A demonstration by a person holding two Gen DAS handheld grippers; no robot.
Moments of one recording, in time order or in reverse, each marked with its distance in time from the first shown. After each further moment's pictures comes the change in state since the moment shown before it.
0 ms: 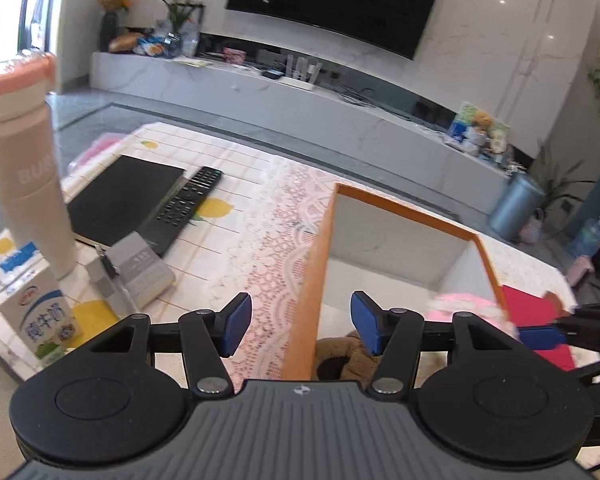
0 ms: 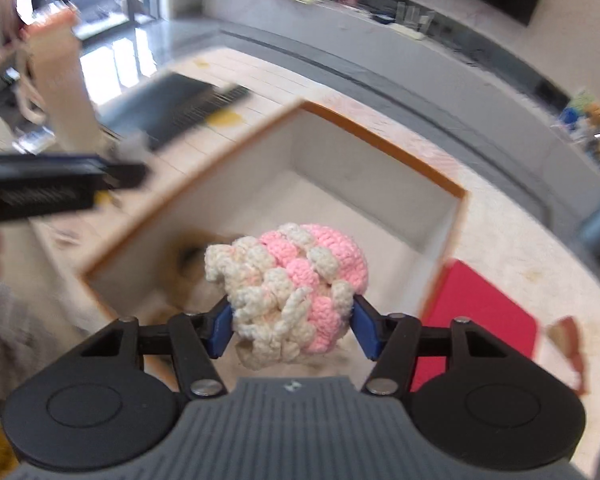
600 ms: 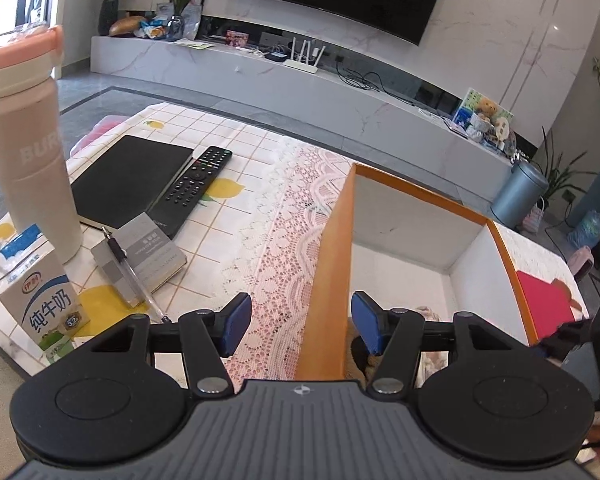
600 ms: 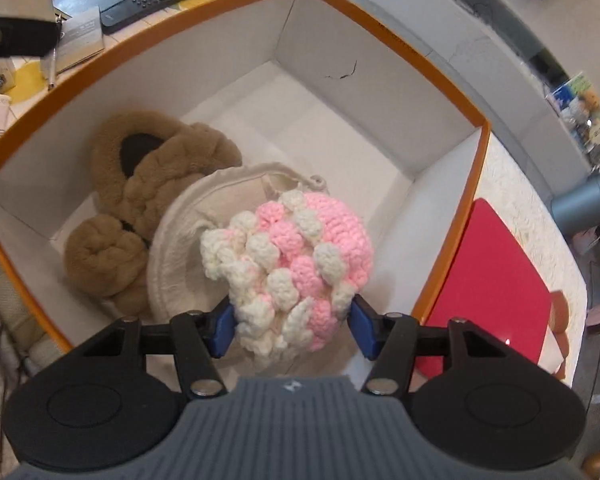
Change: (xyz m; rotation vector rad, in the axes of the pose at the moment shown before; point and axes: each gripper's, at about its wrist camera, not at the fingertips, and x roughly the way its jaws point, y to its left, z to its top) left arm 0.011 0.015 -0.006 0.002 0.048 0.016; right arm 0.073 0.008 -0.019 -0.124 0.293 -0.233
